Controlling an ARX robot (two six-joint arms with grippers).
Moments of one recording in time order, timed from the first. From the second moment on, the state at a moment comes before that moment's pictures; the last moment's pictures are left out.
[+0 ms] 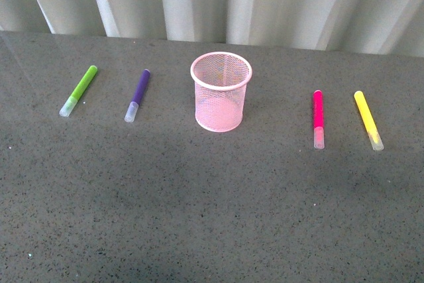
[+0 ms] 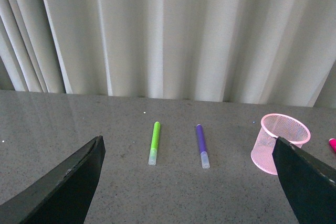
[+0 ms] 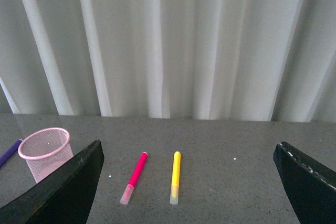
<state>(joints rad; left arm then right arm) 0.00 0.00 0.01 0.00 0.00 0.00 0.00 0.00 0.02 0.00 0.00 0.00</state>
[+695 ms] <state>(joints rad) 0.00 0.00 0.01 0.00 0.00 0.00 0.00 0.00 0.02 0.00 0.00 0.00</state>
